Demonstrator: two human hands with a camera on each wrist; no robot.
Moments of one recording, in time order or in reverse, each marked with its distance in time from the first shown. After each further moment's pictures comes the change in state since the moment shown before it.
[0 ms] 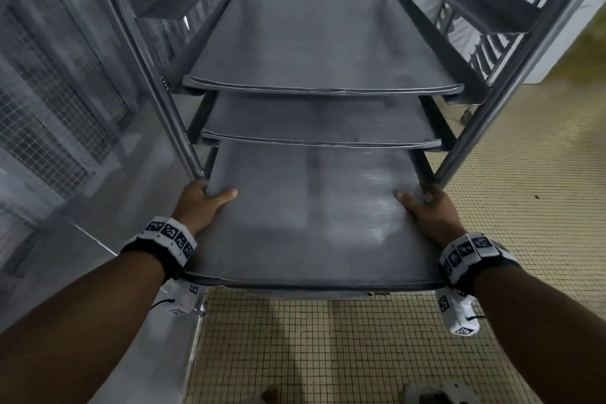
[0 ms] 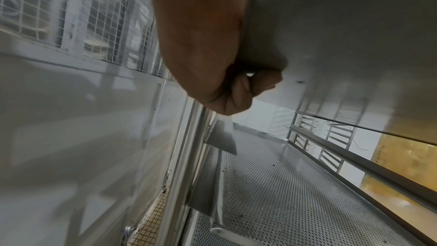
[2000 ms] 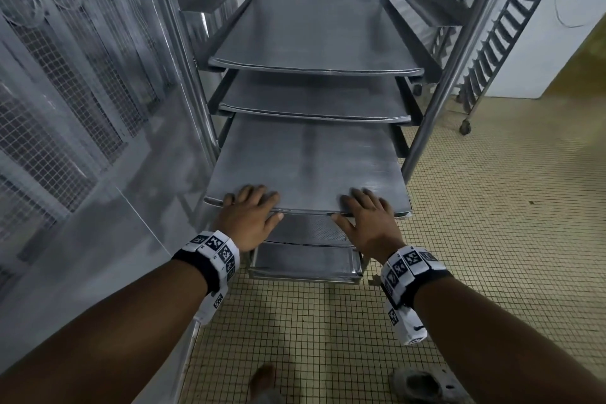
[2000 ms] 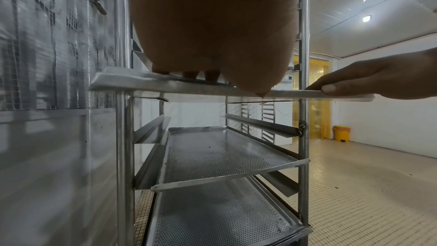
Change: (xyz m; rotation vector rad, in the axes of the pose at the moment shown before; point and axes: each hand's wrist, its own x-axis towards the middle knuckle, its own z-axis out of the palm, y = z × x) left_hand -0.171 0.048 0.047 1.090 -0.267 0.416; right_hand -0.145 -0.011 0.037 -0.607 -0.206 -0.556
